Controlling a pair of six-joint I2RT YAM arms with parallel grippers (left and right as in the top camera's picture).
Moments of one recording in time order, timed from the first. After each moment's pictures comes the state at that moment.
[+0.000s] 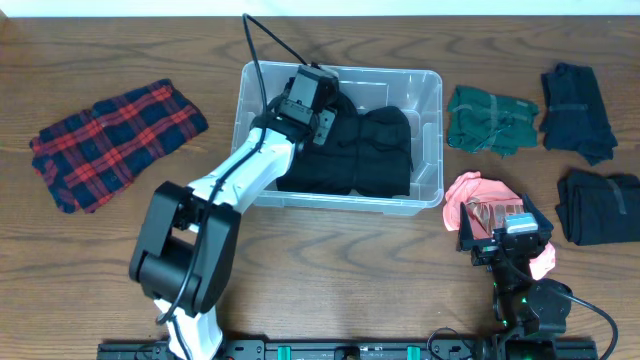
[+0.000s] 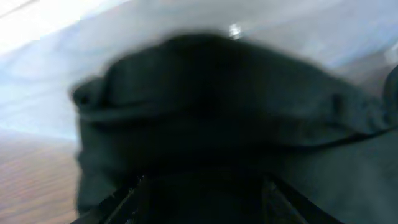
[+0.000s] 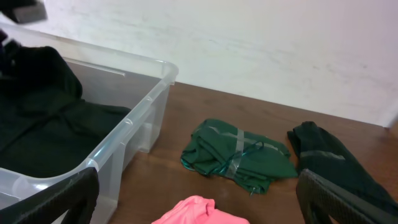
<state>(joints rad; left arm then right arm) -0.45 1.94 1.31 -0.27 -0.19 0.04 -0.03 0.01 0.01 -0.06 -0.13 -0.14</state>
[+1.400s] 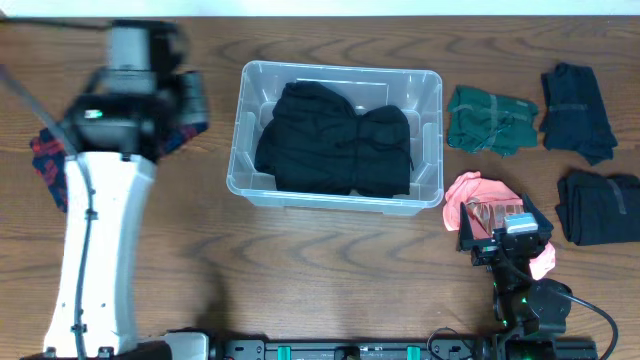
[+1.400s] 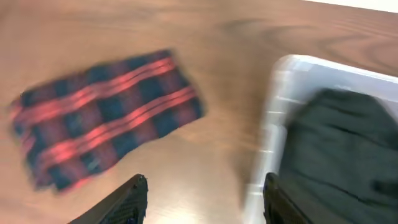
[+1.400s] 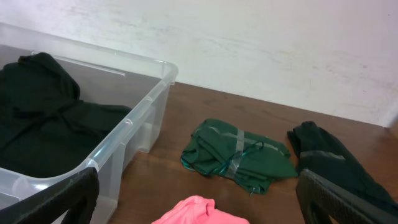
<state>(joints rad) 0.01 1.48 1.64 -1.08 -0.14 -0.18 -0.03 0.01 0.01 -0.06 -0.13 -0.14</state>
